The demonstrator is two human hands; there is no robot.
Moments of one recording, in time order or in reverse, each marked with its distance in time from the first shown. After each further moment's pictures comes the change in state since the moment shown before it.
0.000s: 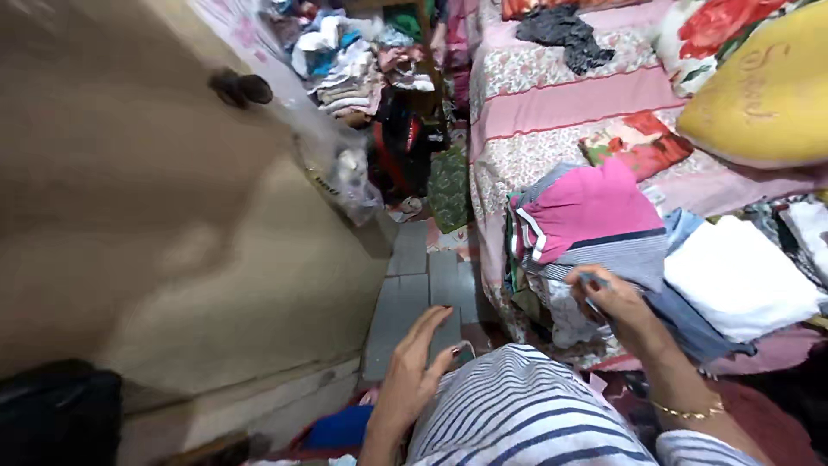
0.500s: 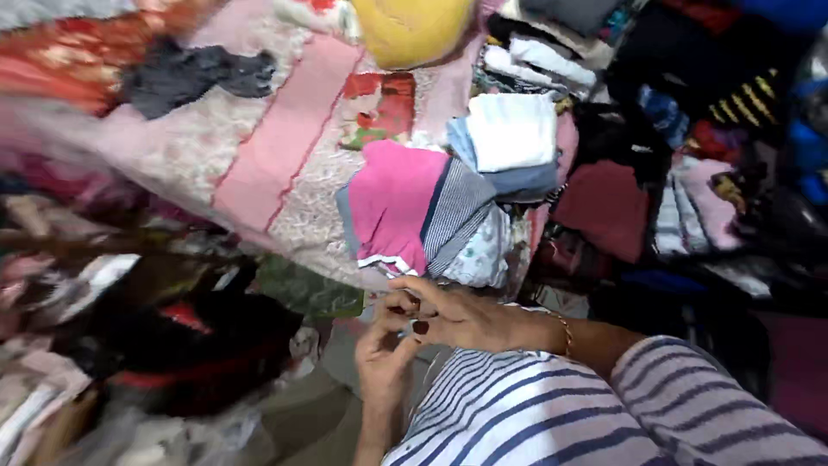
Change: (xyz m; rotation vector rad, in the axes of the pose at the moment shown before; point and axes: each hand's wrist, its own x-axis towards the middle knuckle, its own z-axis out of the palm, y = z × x) left_hand 0.164 -0.008 0.064 -0.904 -0.723 0.263; right_hand 0.012 -0.017 0.094 0.083 0.393 -0.146
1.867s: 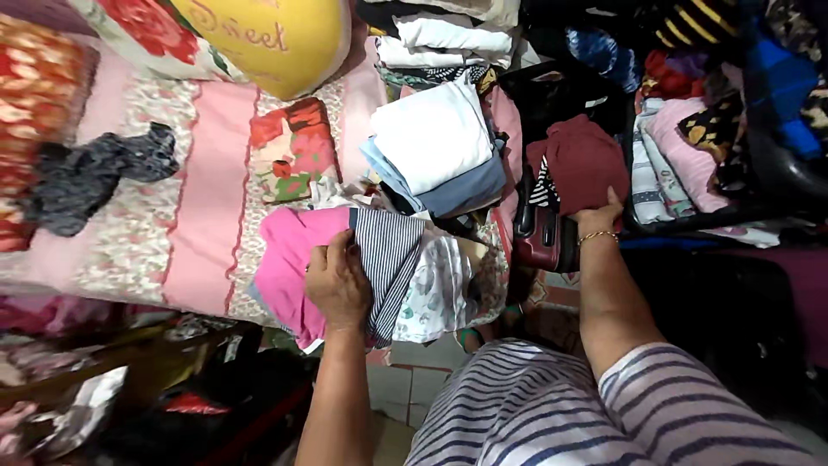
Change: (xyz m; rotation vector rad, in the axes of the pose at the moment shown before) left_hand 0.162 -0.089 0.041 1.376 -0.085 0.269; right_hand -0.159 0.205 -0.247 1.117 2.098 -0.156
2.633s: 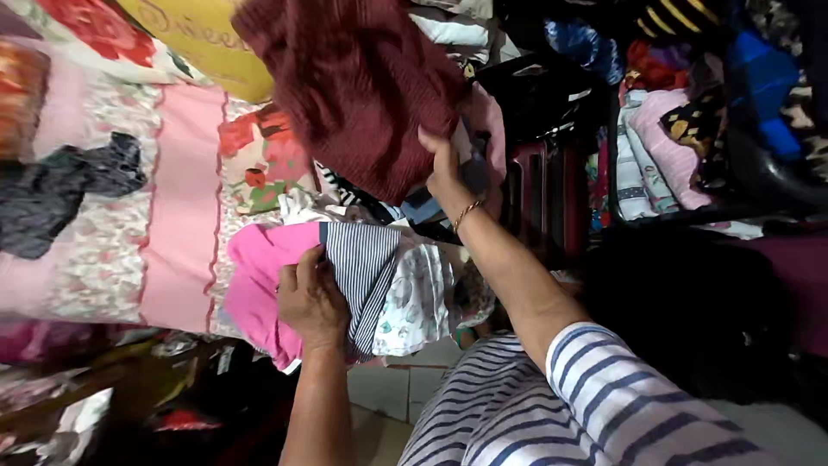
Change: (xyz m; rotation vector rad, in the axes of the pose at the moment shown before) left_hand 0.001 0.004 0.003 0.005 -0.016 -0.028; right_hand -0.133 0.113 0.165 -0.420 -0.604 0.171
